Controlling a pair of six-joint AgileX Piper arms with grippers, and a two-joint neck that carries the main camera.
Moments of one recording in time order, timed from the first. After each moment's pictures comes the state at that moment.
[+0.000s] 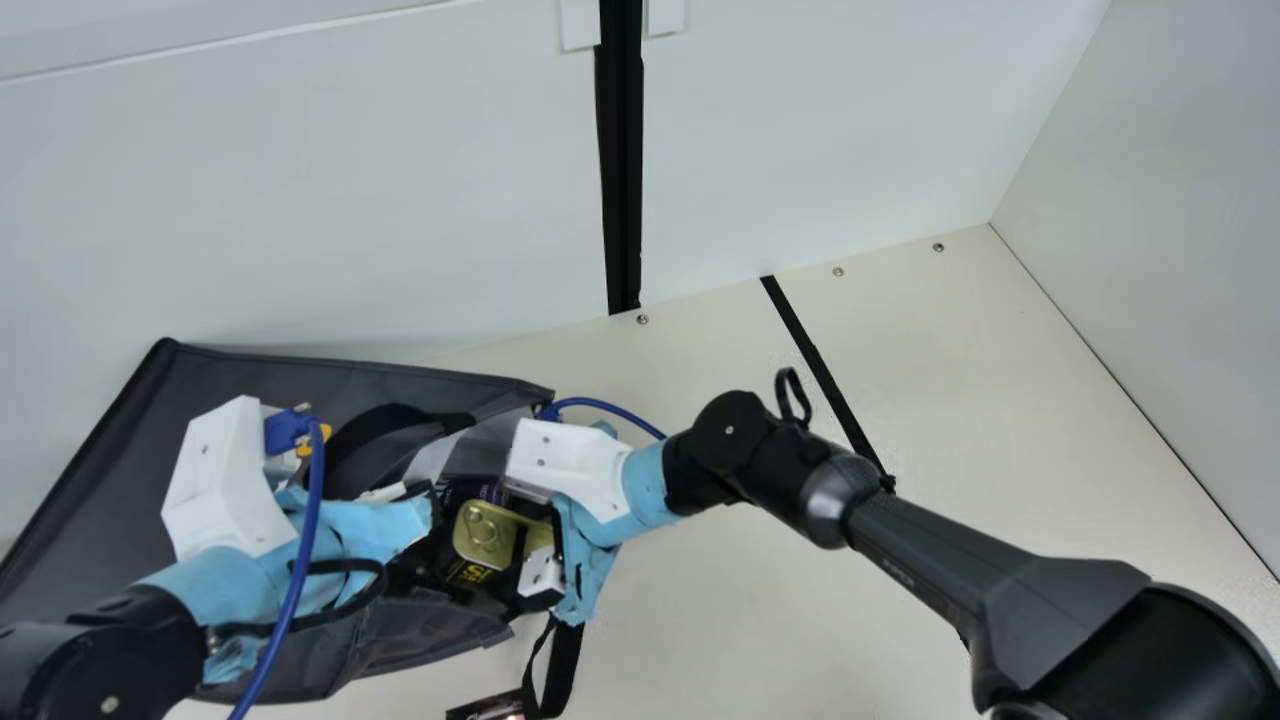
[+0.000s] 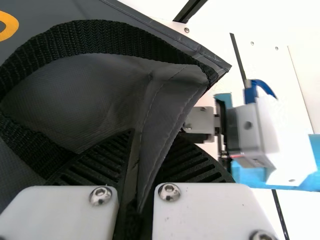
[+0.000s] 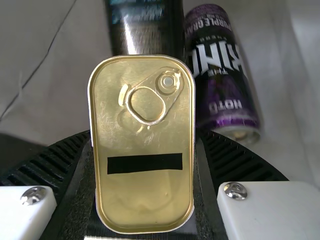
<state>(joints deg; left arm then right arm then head) -31.3 86.1 -72.0 -18.6 36.2 -17.9 16.8 103.7 -68.4 61.2 44.8 -87.8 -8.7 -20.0</state>
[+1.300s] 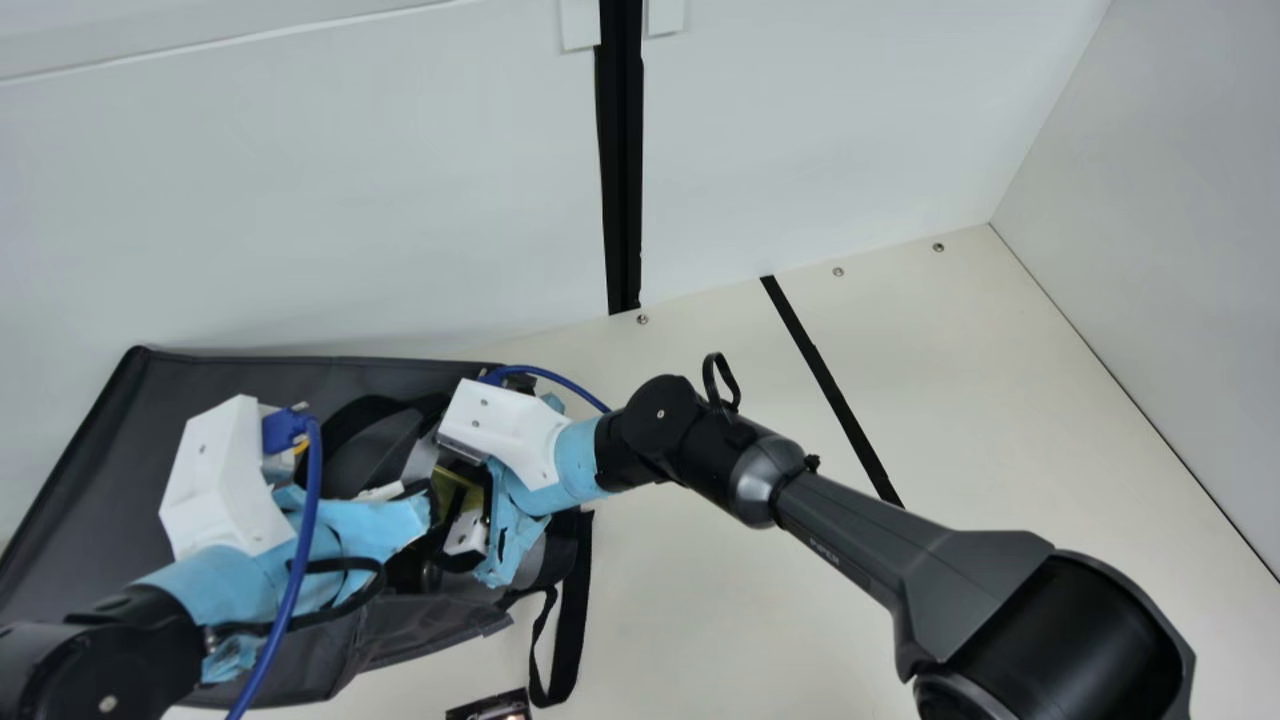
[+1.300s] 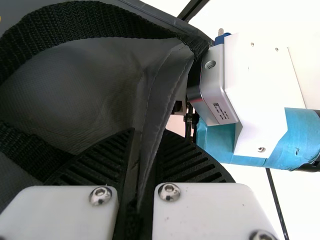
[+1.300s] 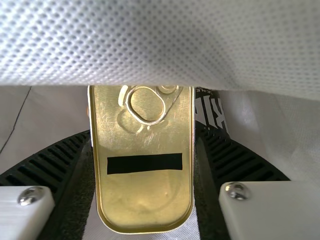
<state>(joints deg) -31.3 86.1 -72.0 -18.7 36.2 -17.9 21.4 109.6 -77.9 64.2 38.7 -81.4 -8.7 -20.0</state>
